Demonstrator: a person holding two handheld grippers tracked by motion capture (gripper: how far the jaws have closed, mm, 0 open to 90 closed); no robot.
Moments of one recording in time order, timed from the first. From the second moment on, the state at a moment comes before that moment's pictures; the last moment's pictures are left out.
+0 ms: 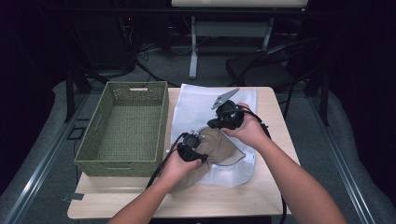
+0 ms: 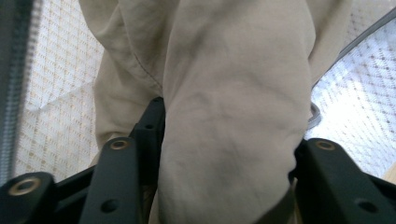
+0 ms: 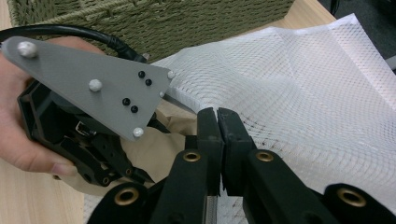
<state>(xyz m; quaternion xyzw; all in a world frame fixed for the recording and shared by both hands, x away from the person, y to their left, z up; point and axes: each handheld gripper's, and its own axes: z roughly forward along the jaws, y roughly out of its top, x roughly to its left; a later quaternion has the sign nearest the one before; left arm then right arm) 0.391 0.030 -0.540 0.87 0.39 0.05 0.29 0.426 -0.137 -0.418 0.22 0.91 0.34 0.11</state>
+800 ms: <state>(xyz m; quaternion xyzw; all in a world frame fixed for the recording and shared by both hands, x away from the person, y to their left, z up) 0.363 0.047 -0.515 0.87 0.36 0.10 0.32 0.425 -0.136 -0.423 0.22 0.91 0.34 0.11</state>
